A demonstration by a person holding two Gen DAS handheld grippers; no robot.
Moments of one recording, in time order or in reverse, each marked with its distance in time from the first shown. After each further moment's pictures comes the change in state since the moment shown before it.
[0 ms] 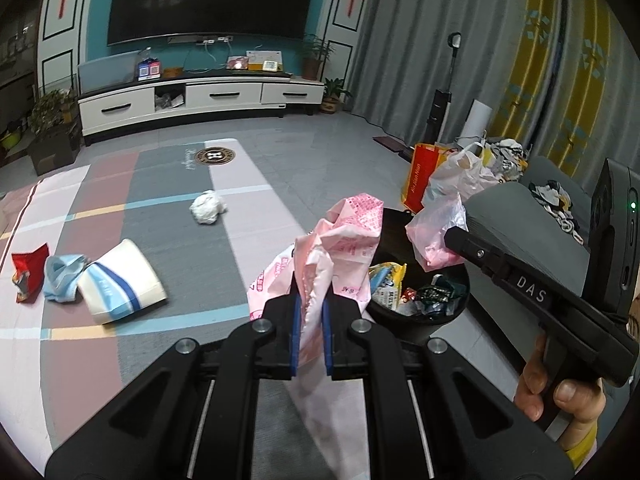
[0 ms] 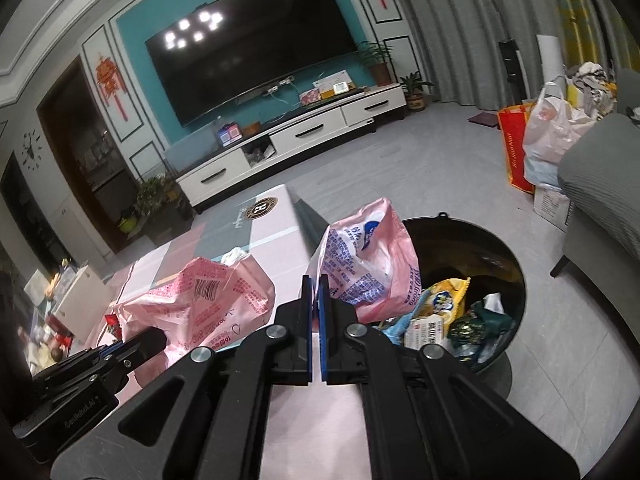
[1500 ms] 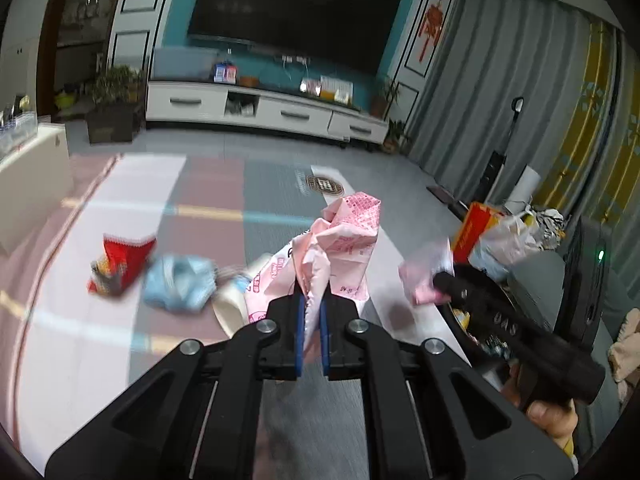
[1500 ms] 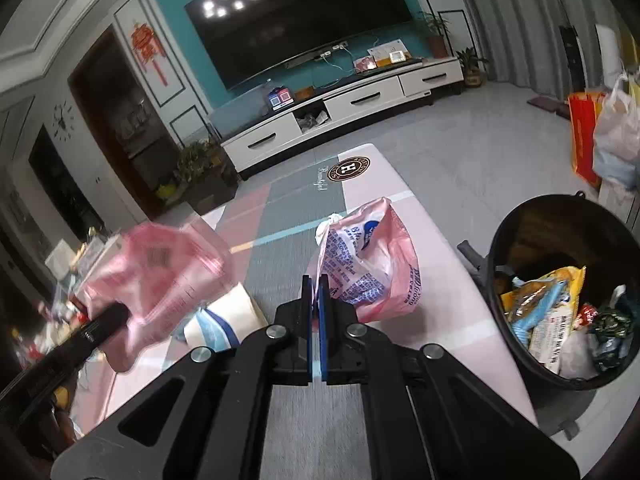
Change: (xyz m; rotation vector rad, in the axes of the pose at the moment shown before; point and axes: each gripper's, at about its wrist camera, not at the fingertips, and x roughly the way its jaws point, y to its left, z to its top) left arm -0.044 0.140 -0.008 -0.227 -0.099 0.115; right arm 0.084 0.113 -0.020 -0.082 0.116 0.152
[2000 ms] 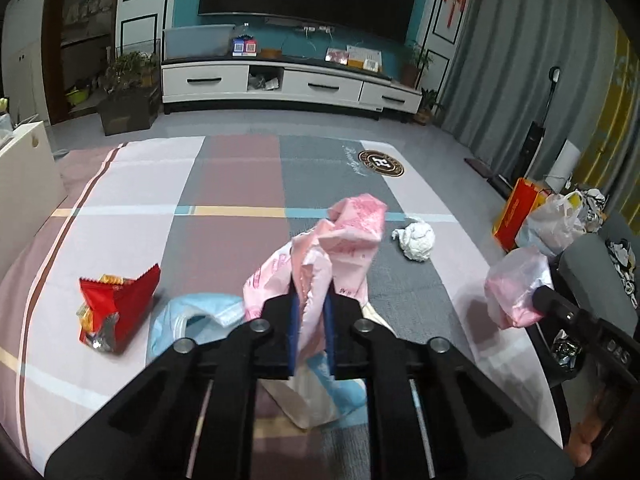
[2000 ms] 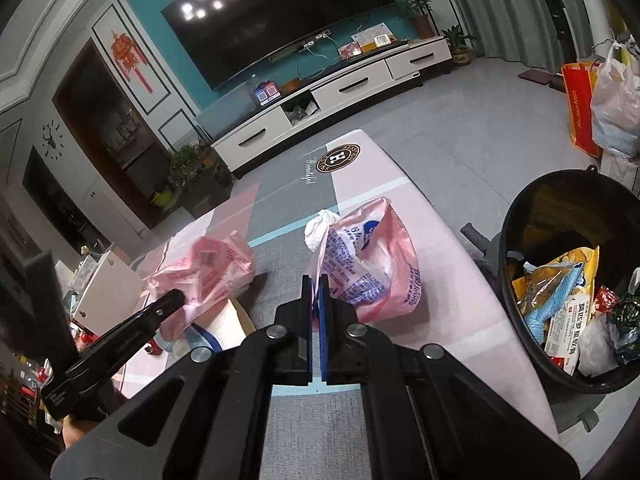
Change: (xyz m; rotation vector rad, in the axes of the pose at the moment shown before) left arm 0.094 0.043 0.031 0.046 0.076 0.134; right arm 0.034 -0.015 0.010 0.107 0.034 0.007
